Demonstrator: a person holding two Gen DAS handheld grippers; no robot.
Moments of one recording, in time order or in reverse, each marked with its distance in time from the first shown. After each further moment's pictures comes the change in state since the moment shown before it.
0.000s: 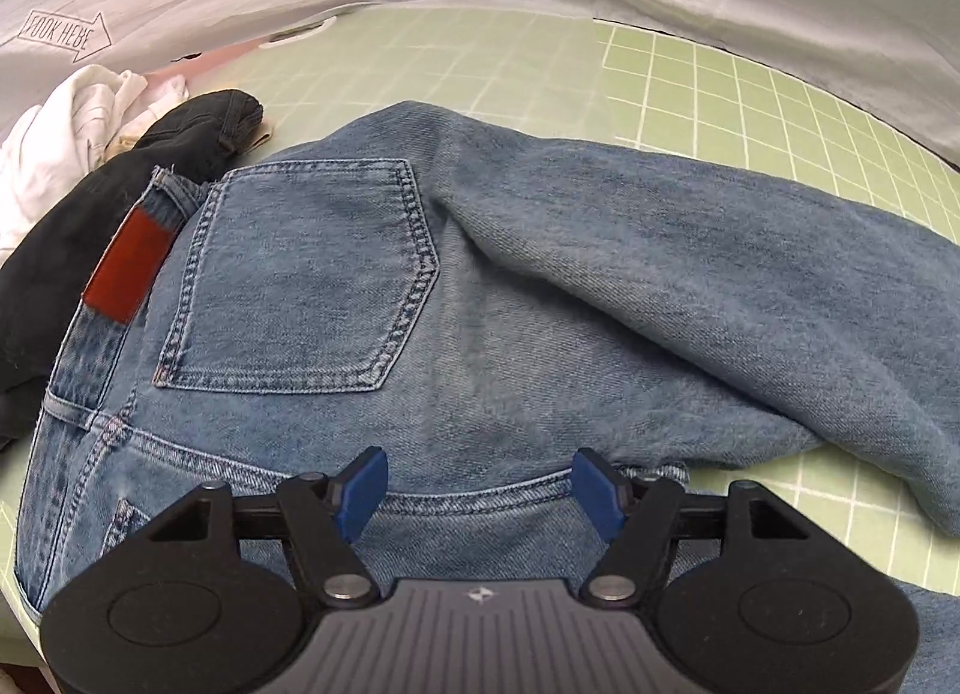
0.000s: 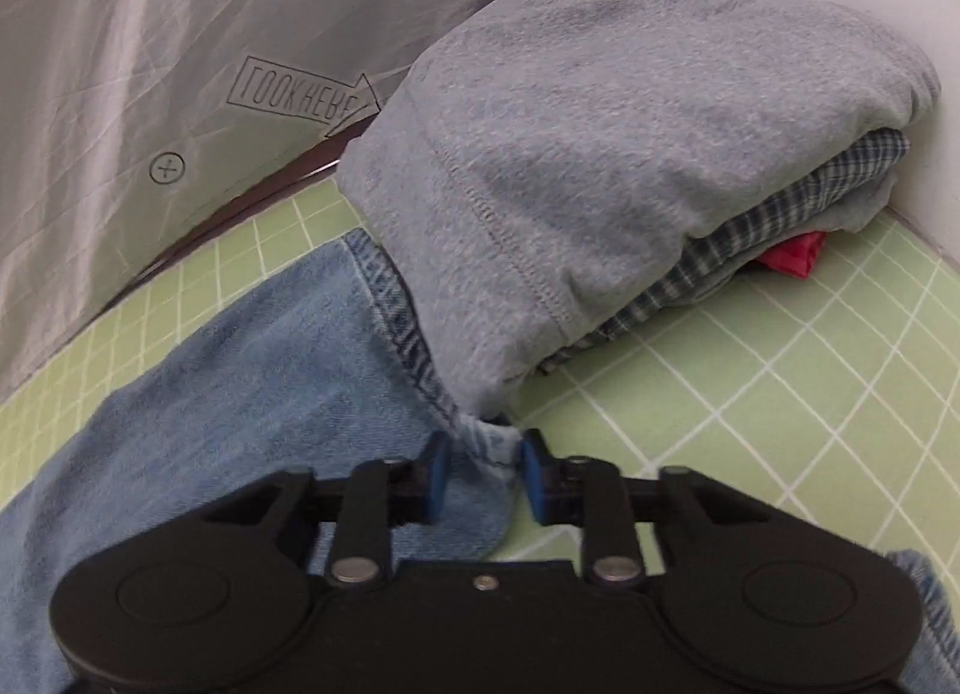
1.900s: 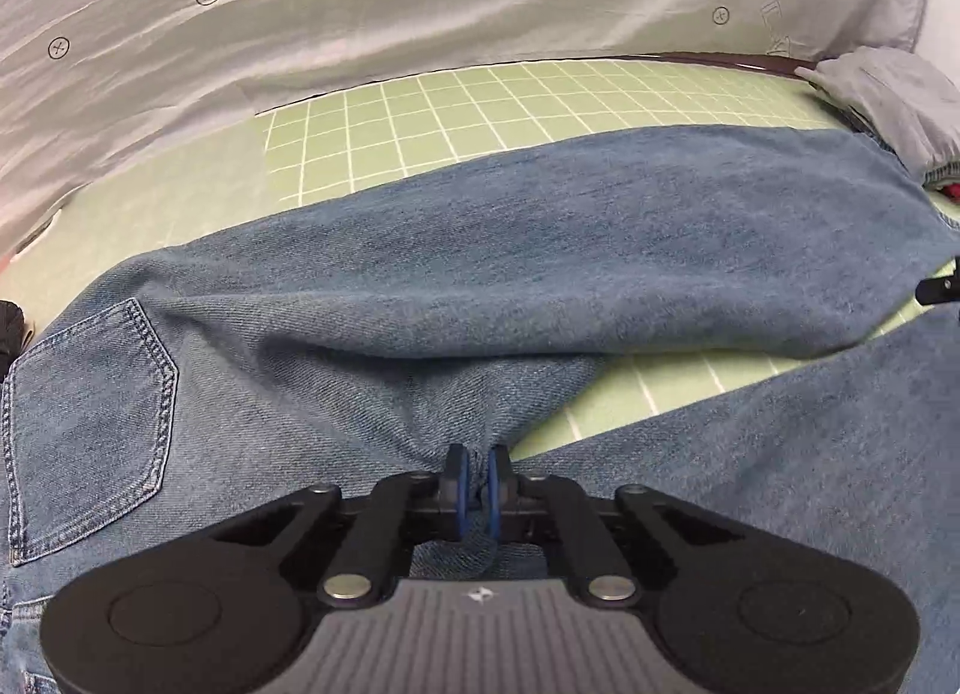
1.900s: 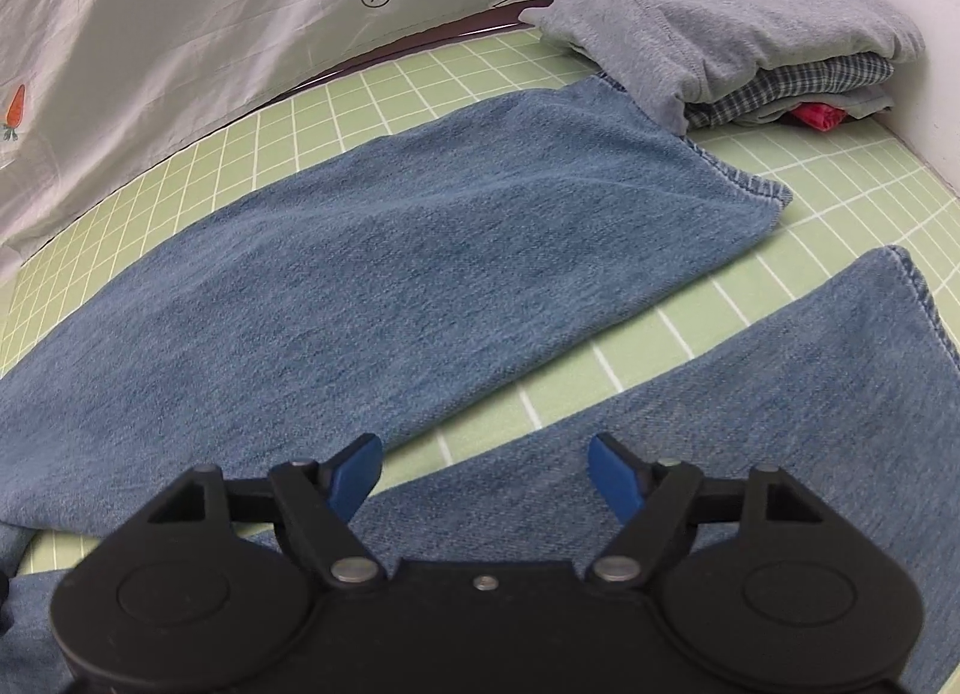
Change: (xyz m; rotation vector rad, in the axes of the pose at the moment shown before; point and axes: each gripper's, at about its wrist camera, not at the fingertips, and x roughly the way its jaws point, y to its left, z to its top) left arm -0.025 -0.034 -0.067 0.518 -0.226 -0.352; right arm -0.115 0.082 -0.131 -0.111 0.129 0.084
